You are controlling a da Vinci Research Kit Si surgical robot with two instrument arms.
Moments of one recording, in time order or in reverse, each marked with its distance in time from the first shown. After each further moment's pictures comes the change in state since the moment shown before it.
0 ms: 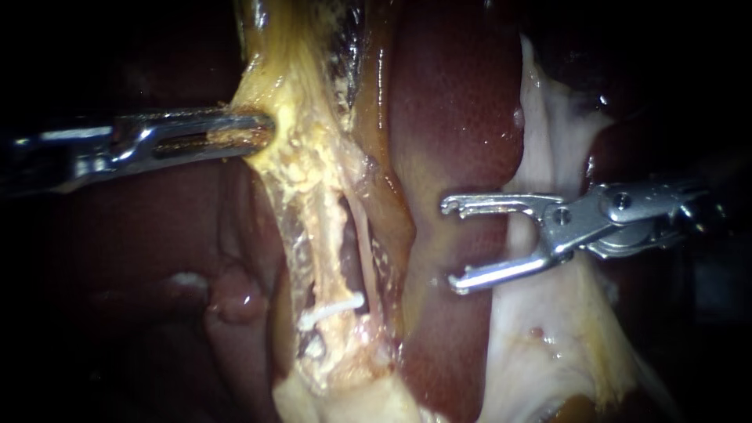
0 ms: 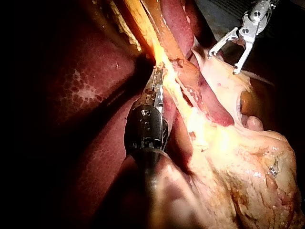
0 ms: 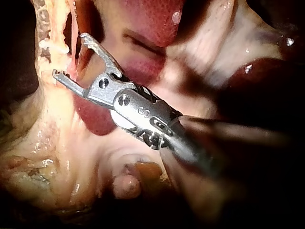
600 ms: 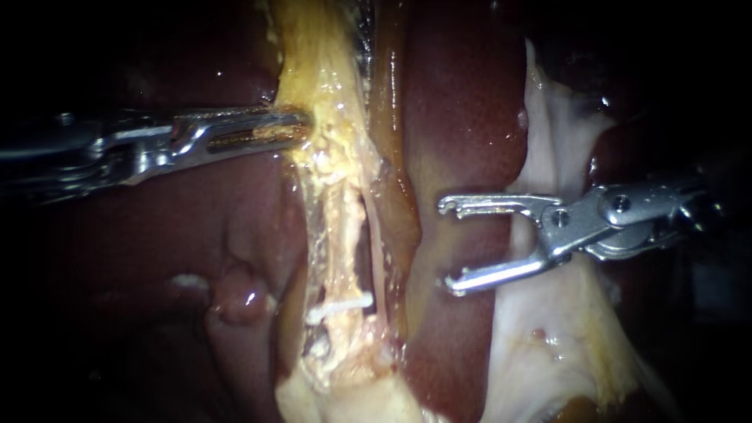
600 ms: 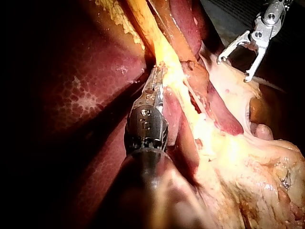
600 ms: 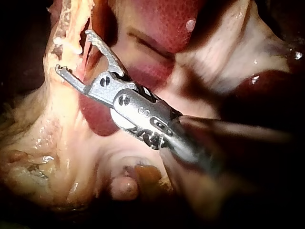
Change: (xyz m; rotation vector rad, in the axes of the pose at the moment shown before) right arm 0.001 0.000 0.001 -0.003 0.008 -0.031; left arm 0.002 0.002 0.006 0.006 0.039 -0.008
